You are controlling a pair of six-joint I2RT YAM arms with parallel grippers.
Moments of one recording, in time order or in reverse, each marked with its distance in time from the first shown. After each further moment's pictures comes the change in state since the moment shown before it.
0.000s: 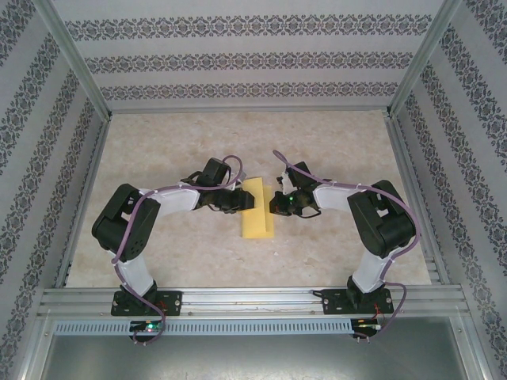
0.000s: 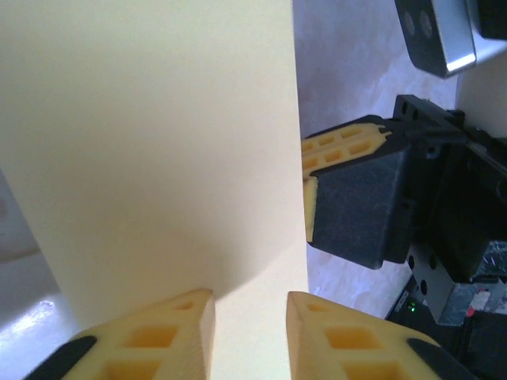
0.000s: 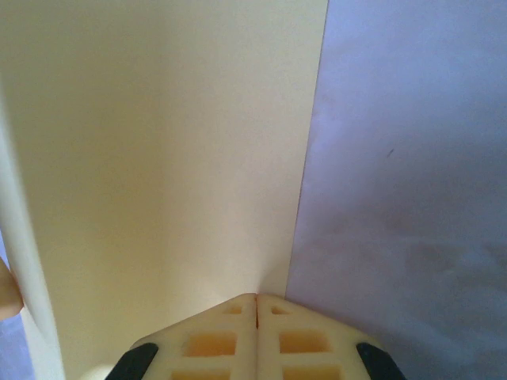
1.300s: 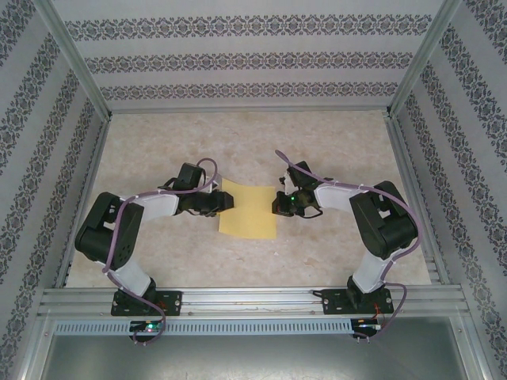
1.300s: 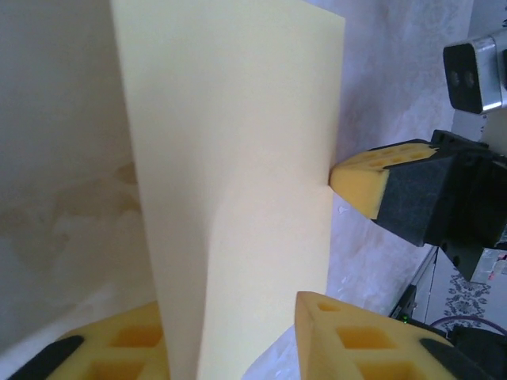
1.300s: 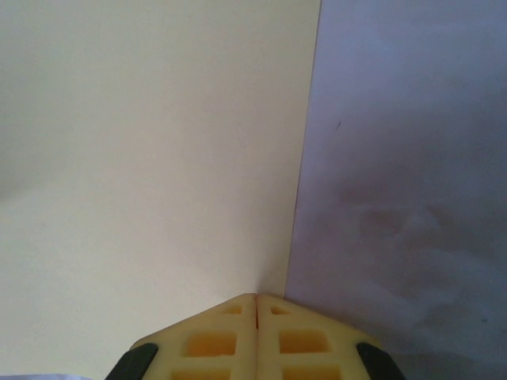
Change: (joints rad) left arm 0.161 -0.119 -0.182 0.049 0.054 -0.011; right arm -0.009 -0.013 0.008 -0.062 0.030 0.014
